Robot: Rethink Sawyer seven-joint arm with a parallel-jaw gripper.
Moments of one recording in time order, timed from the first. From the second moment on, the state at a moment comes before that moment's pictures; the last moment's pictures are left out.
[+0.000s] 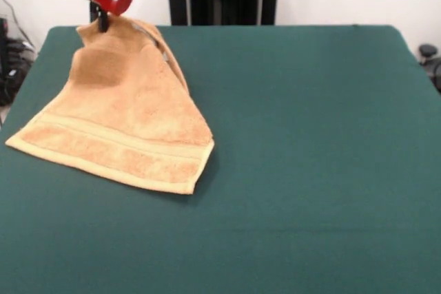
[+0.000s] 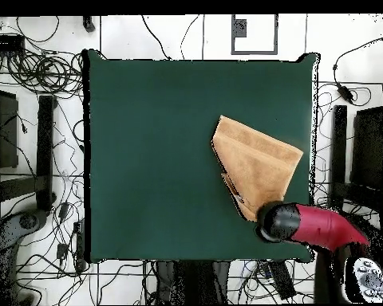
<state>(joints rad) -0.48 -0.60 -0.13 1.74 -0.48 0.57 2.14</state>
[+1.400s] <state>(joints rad) 0.10 -0.06 -0.72 1.77 -0.18 0.12 2.90</state>
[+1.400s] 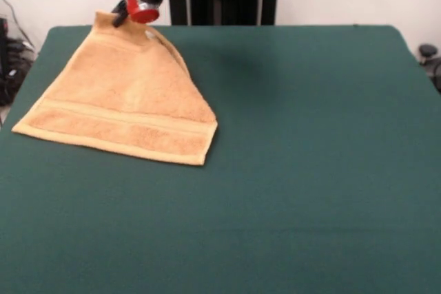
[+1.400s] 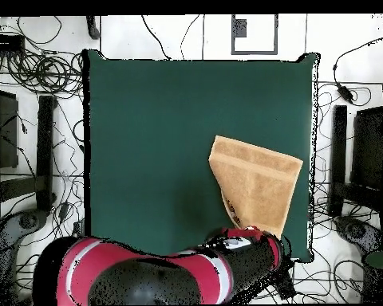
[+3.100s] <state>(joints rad) 0.01 0.15 -0.87 1.65 -0.15 0.04 2.90</state>
